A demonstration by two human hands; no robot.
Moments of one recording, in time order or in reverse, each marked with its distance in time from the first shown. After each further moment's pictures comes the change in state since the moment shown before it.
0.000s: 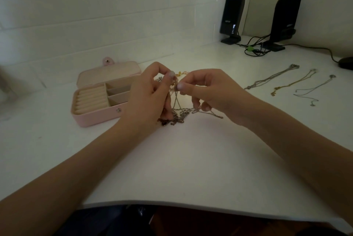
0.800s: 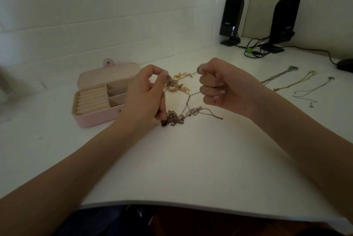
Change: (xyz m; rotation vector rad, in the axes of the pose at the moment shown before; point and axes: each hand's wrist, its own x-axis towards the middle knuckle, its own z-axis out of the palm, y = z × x) left_hand 0.007 -0.007 -0.004 -0.028 0.057 -0.075; right_hand 0.007 -0.001 -0.025 0.596 -0.104 0.257
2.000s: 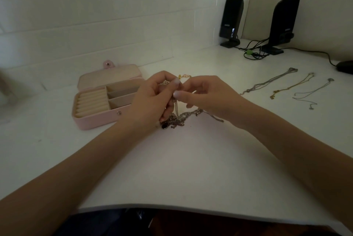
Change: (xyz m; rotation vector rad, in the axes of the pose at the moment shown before) left_hand 0.000 0.003 0.005 -0.129 -0.171 -0.069; right_hand 0.003 0.021 0.018 -0.720 0.098 -0.291
